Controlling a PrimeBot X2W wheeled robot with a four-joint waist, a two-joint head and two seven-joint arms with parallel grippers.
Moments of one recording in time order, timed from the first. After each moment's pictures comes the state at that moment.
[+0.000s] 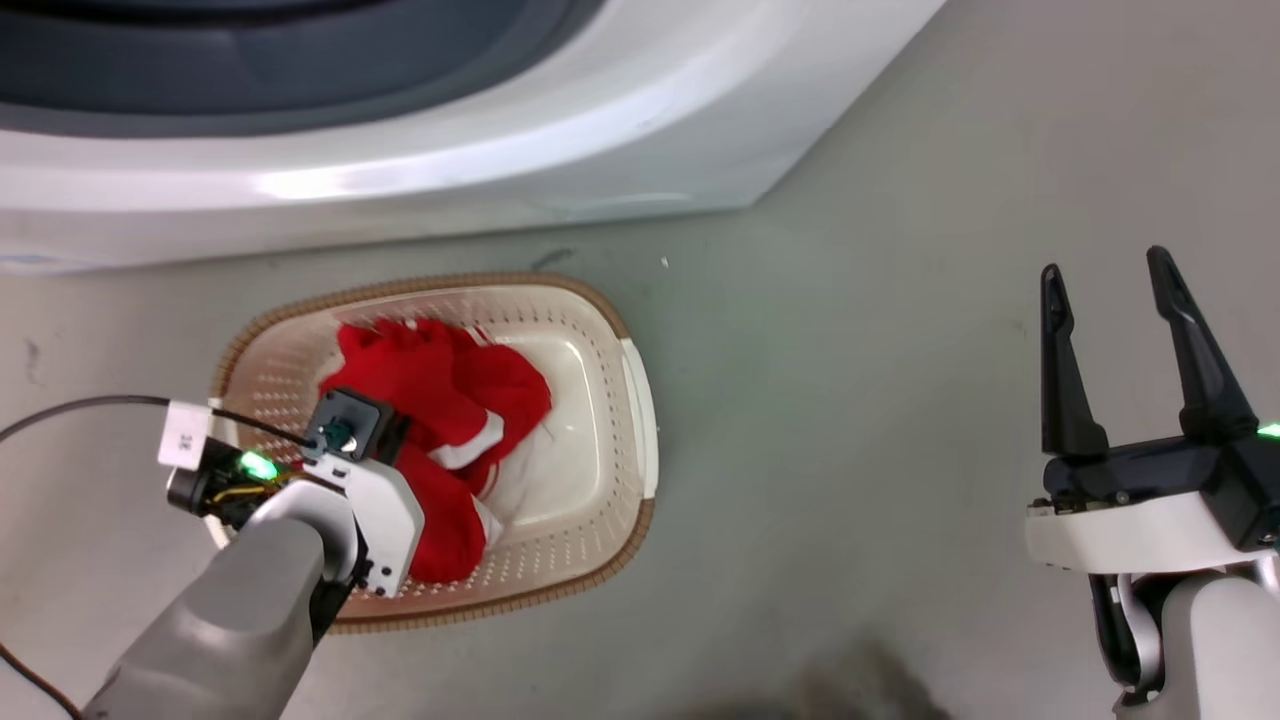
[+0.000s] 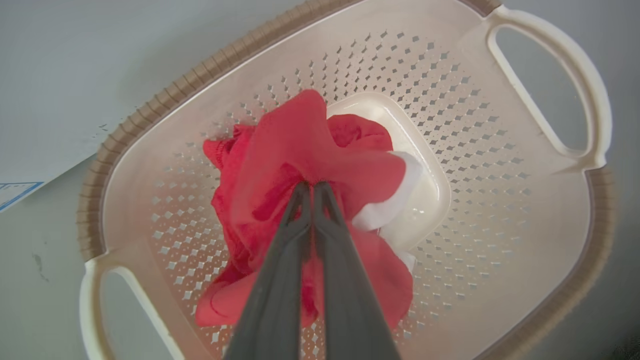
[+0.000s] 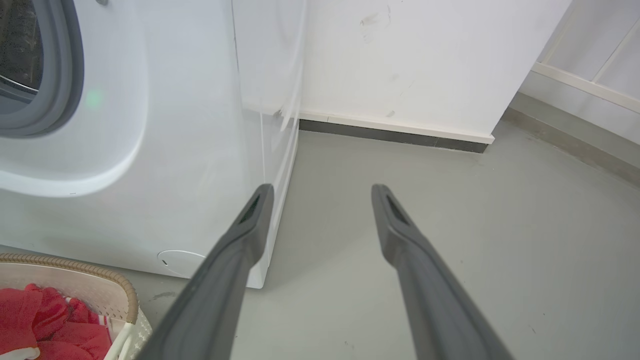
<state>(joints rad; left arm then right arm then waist) -0.74 0.39 -0.96 1.02 -0.66 -0.05 -0.24 -0.19 -0.05 -0.04 -0.08 -0.05 0.13 -0.26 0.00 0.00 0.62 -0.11</state>
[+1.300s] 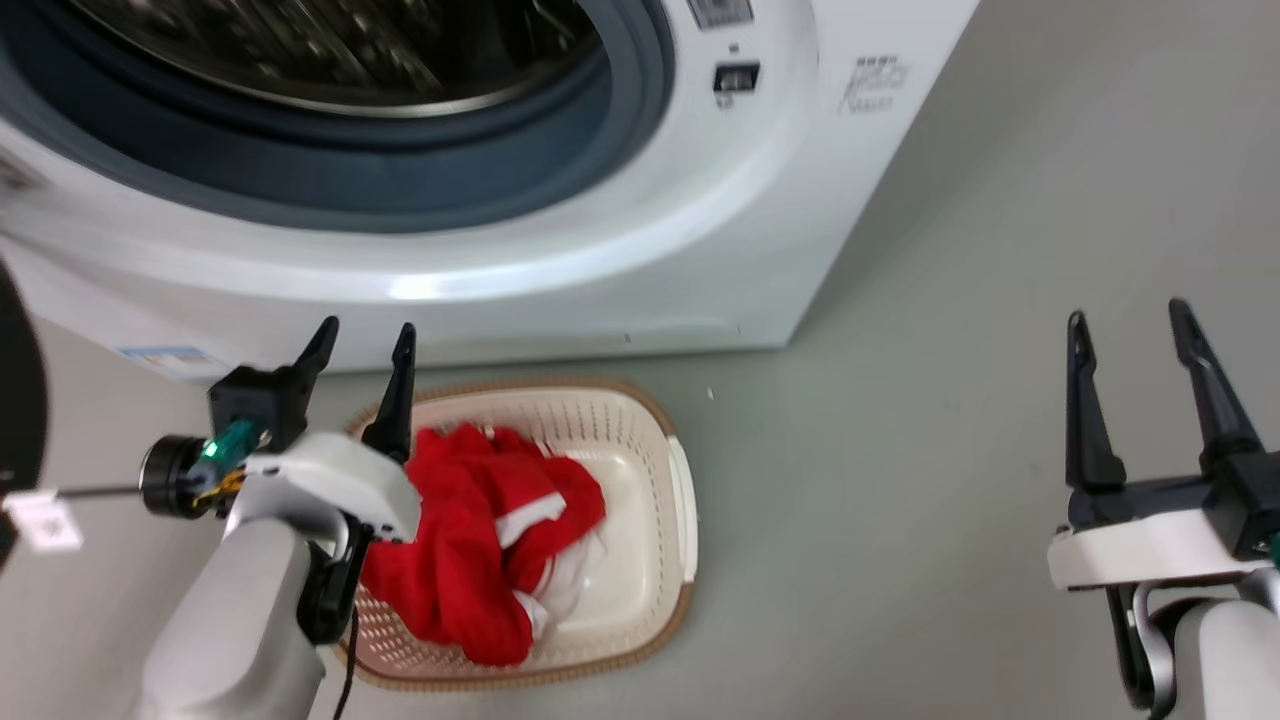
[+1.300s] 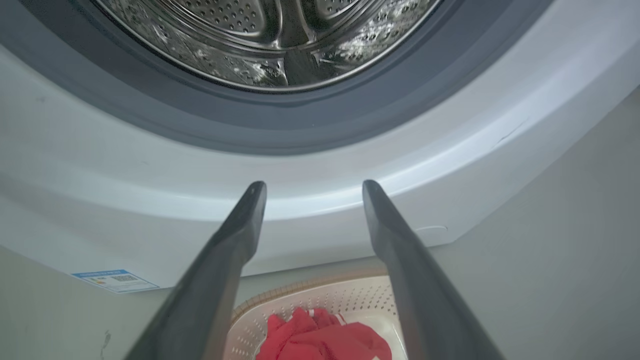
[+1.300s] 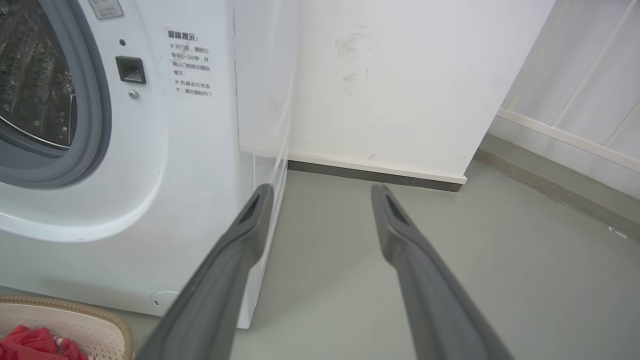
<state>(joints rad) -0.51 0.35 -0.38 0.57 -0.49 0.00 -0.26 -0.17 -0.05 -0.11 0.01 -0.09 0.13 -0.26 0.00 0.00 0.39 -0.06</state>
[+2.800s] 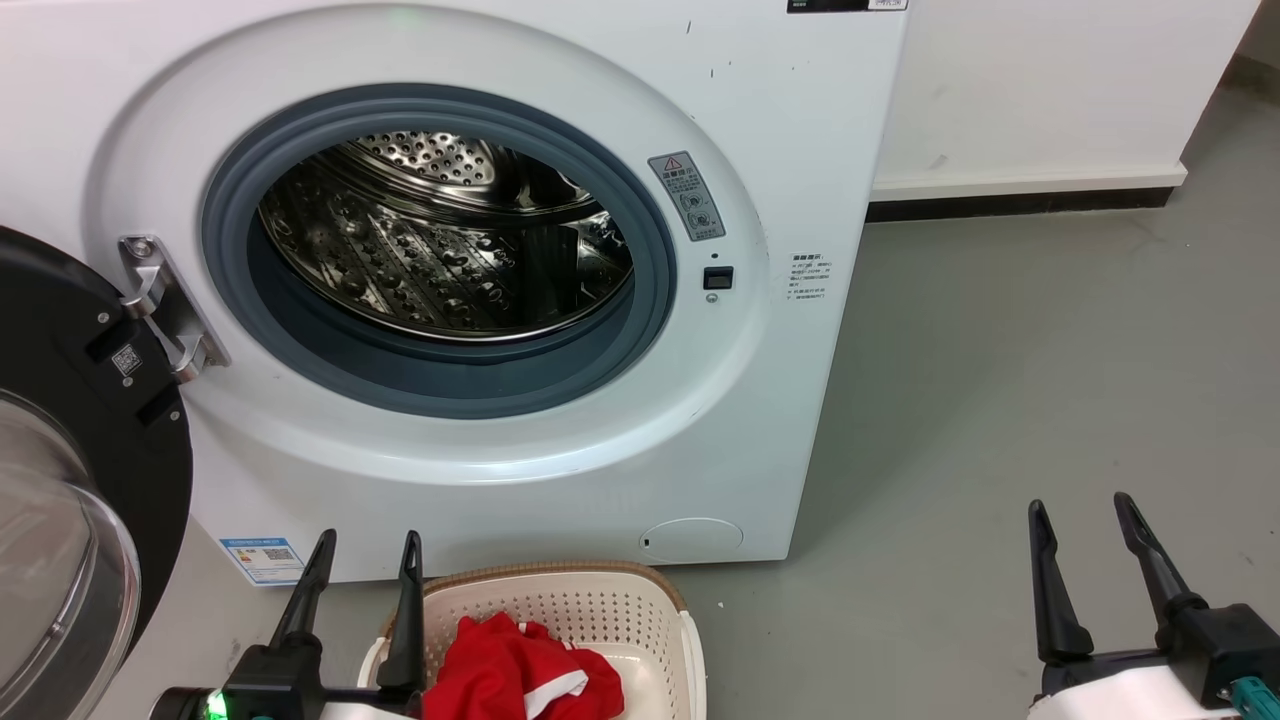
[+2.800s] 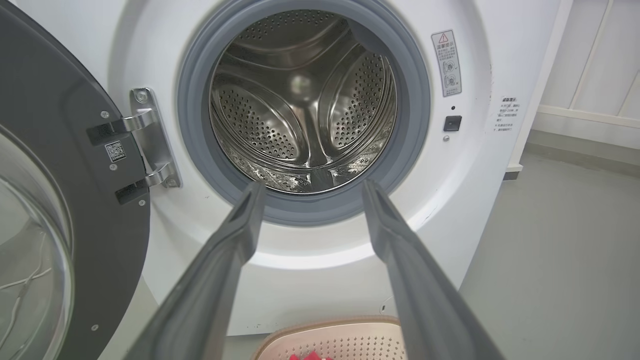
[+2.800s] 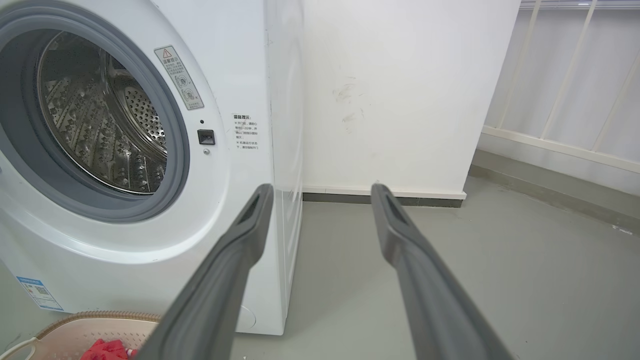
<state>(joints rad) 0.12 0.06 0.01 0.02 -0.05 -0.07 -0.26 0.09 -0.05 -0.08 0.04 0.00 0.13 -0.26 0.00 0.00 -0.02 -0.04</state>
